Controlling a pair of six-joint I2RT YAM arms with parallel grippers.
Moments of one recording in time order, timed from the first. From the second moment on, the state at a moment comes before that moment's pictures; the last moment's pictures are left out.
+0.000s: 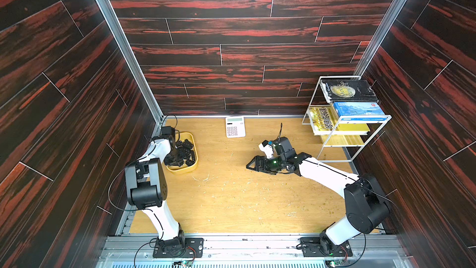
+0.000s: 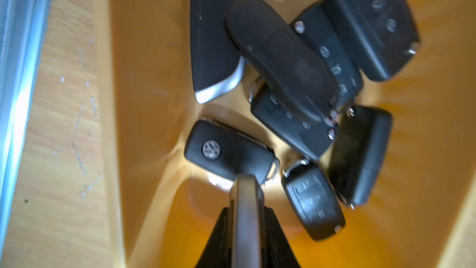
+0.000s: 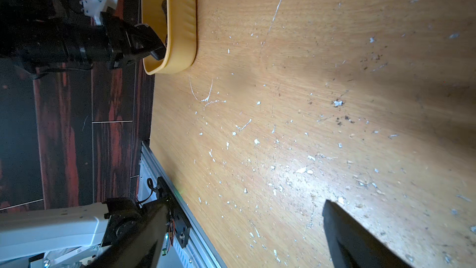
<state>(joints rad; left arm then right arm) 0.19 1.86 1.33 -0.79 0.01 -0.27 0.59 1.60 1.02 -0.29 -0.58 0.59</state>
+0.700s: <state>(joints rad) 0.21 1.90 1.33 -0.78 0.04 -0.27 0.59 1.60 0.99 -0.27 -0.59 0.59</state>
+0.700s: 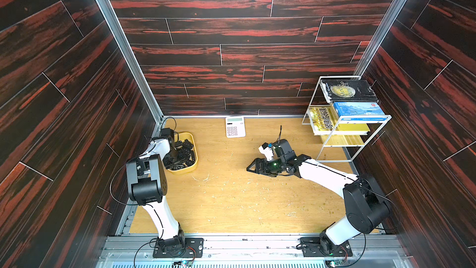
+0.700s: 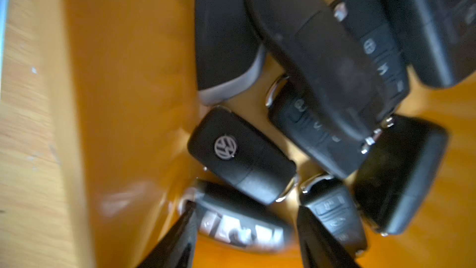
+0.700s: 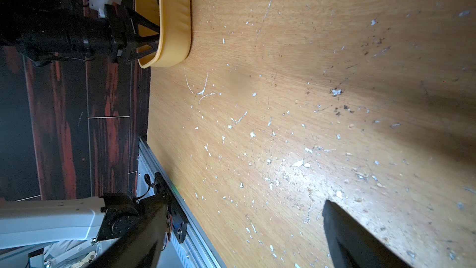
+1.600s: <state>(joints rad) 0.22 1.54 1.37 -0.76 0.22 -0.34 0.59 1.60 1.02 -0.30 -0.56 0.53</state>
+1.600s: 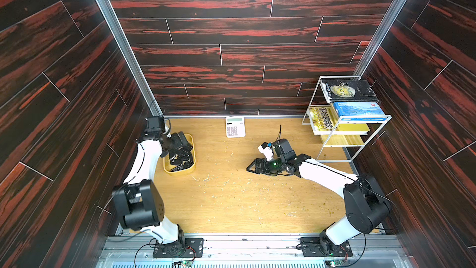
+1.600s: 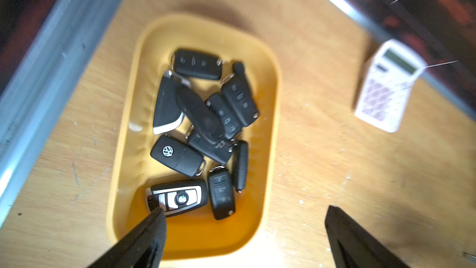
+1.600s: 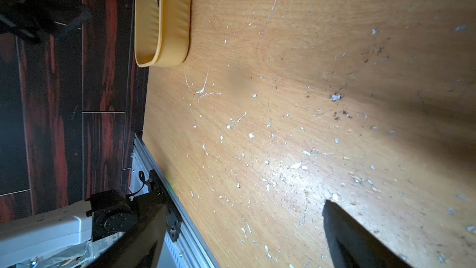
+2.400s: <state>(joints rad) 0.22 0.96 0.66 -0.07 0.21 -0.25 0.59 1.24 1.18 -0.44 0.03 0.19</state>
